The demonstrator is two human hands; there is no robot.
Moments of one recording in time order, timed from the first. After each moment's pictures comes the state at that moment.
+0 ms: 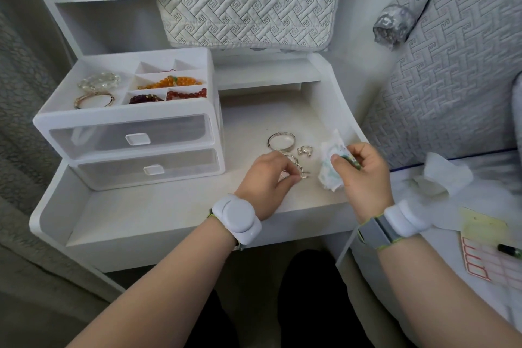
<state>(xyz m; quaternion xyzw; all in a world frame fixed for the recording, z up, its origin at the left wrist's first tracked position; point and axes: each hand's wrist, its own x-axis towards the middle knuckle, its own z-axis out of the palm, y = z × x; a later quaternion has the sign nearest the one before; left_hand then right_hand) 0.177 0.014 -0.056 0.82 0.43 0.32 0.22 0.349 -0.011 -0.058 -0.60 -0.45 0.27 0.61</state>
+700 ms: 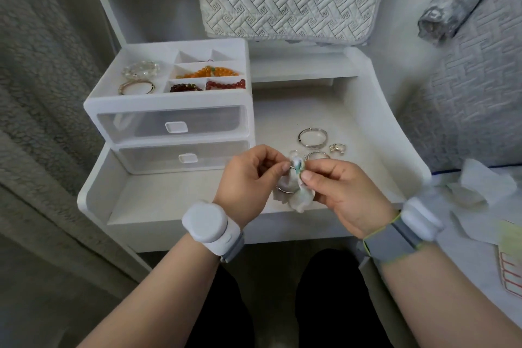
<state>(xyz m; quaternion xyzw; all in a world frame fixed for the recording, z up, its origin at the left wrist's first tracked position) 0.121 -0.014 -0.037 0.65 0.48 0.47 0.35 0.282 -0.026 -0.043 -0.41 -0.52 0.58 0.48</state>
